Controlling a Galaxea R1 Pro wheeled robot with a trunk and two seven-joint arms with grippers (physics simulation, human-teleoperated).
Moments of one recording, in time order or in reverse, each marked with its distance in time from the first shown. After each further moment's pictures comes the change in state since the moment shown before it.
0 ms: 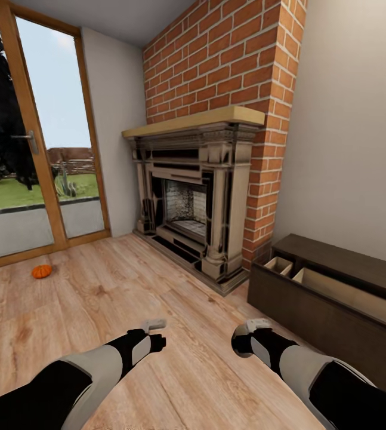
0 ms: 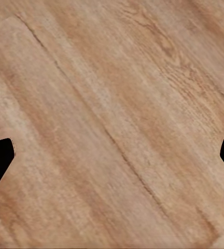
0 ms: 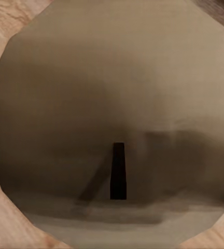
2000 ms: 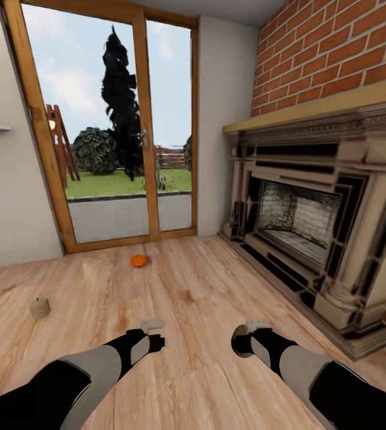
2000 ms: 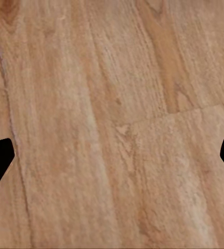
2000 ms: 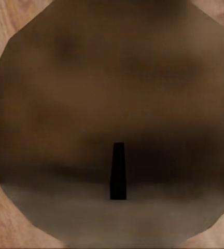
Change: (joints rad) left arm 0.000 0.006 0.001 0.001 0.003 0.000 0.000; right arm 0.001 0.000 0.001 0.000 -0.002 0.000 0.002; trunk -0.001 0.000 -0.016
